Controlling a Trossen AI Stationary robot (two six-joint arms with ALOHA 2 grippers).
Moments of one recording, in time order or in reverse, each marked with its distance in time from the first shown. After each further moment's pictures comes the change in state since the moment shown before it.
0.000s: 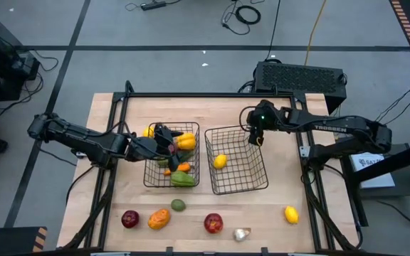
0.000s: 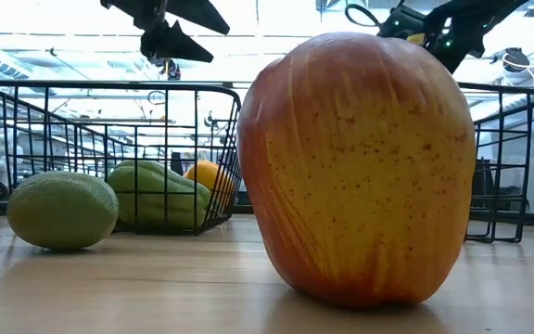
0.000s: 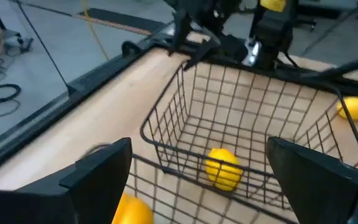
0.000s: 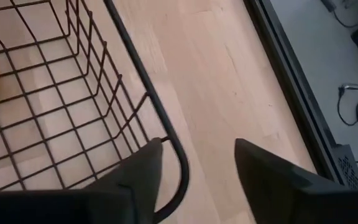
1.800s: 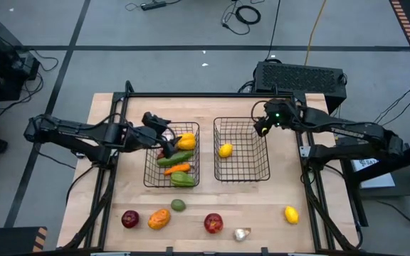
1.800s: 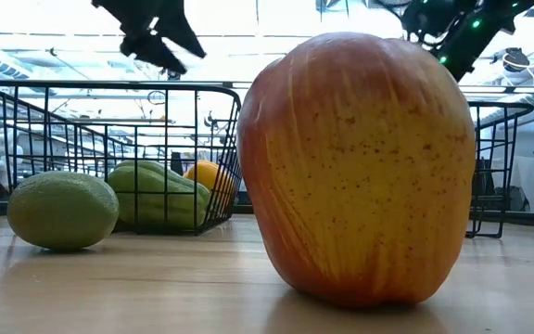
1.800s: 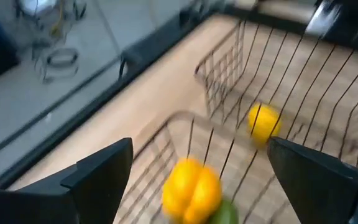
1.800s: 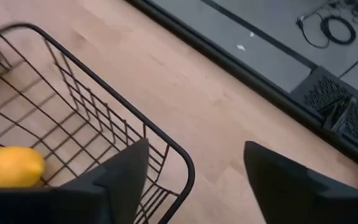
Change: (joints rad) left arm 0.096 -0.059 0.101 -0.383 -0.050 -0.079; right arm -0.023 -0.208 0.000 -0.159 0.160 0.521
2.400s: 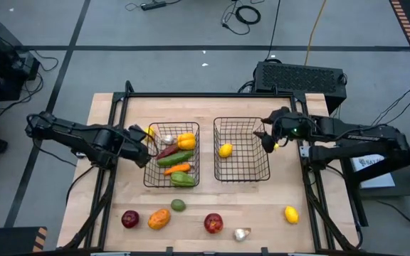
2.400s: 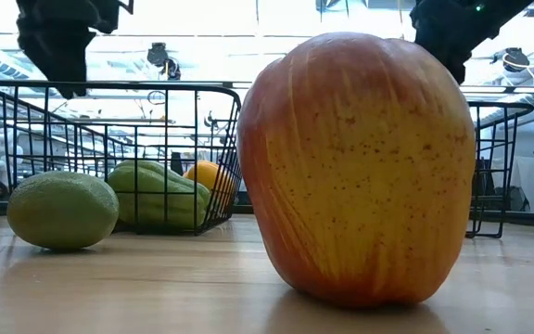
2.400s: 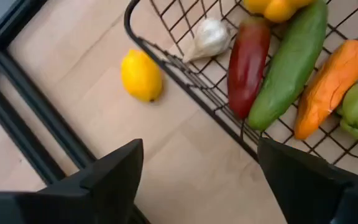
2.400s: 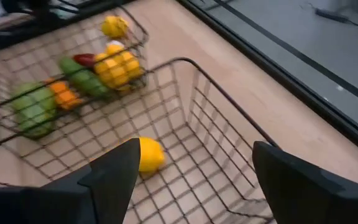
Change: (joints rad) left arm -0.136 0.000 0.110 -0.913 0.196 -0.620; right arm 0.284 -0.181 0.000 0.037 -0.072 0.019
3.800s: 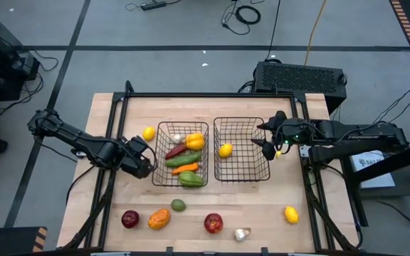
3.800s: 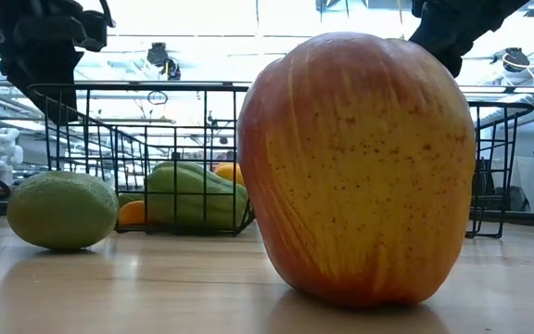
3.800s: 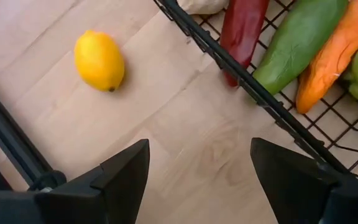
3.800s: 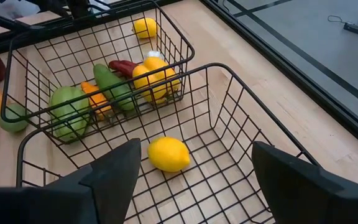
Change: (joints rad) left arm -0.151 0.002 -0.178 0.194 -0.027 -0.163; right arm 0.110 0.009 0.000 0.041 0.001 -0.018
